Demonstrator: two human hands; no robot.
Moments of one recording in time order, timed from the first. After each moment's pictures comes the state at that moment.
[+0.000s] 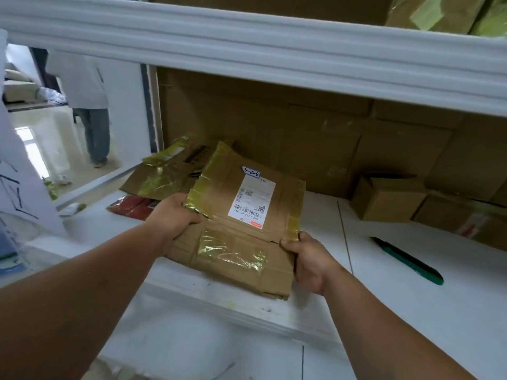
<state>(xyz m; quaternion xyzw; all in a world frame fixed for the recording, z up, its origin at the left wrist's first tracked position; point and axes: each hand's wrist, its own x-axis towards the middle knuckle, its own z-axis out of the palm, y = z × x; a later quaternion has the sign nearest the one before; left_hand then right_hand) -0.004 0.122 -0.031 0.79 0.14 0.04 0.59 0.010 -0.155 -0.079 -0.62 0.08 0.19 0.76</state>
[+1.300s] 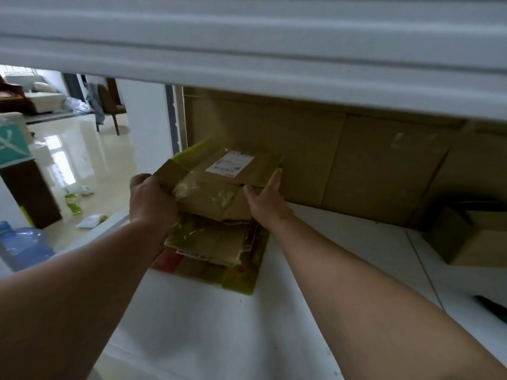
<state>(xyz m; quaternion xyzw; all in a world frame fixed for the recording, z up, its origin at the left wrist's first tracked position) 0.143 0.266 -0.022 0.86 0.24 0.29 0.33 0.189 0.060 -0.011 -0.88 -0.04 0.03 0.47</state>
